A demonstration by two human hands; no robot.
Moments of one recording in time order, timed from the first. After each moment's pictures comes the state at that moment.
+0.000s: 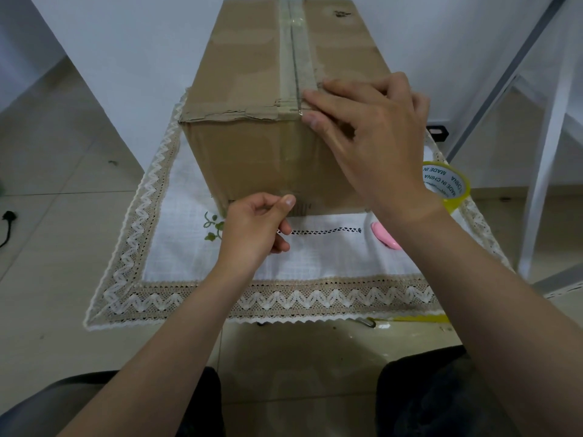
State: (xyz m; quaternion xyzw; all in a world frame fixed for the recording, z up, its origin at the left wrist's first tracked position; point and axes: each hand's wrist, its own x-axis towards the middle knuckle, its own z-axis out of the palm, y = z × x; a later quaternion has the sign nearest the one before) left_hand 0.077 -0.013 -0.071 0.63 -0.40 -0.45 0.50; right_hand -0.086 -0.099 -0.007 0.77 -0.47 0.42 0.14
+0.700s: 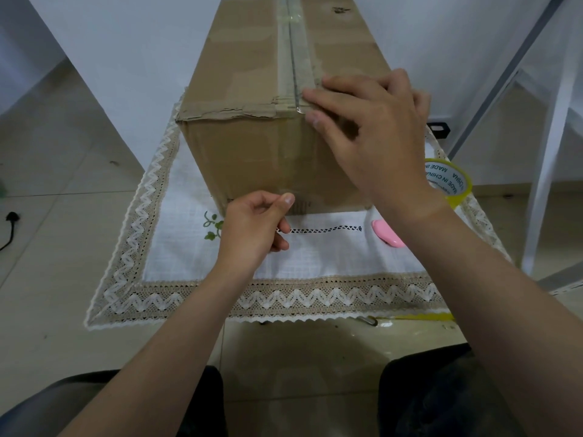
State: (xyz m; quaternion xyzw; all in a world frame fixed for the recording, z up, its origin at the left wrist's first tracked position) left_hand 0.077 -0.013 -0.072 0.63 -0.41 -0.44 0.50; right_hand -0.088 -0.098 -0.008 0.77 -0.46 0.42 0.12
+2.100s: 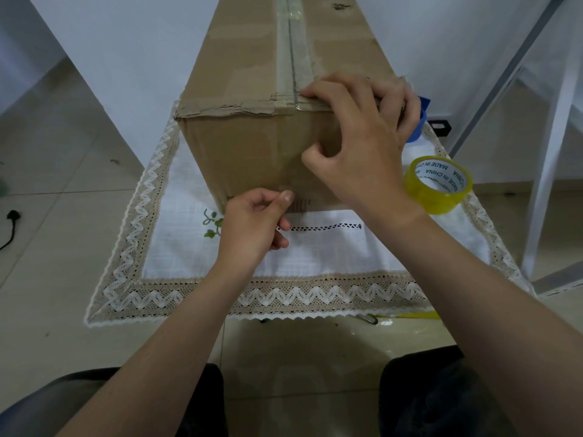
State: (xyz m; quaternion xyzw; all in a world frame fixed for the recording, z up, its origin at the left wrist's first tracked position) left_hand 0.076 -0.015 -0.074 0.63 -0.41 -0.43 0.51; right_hand -0.072 -0.076 -0.011 0.76 -0.50 0.41 0.06
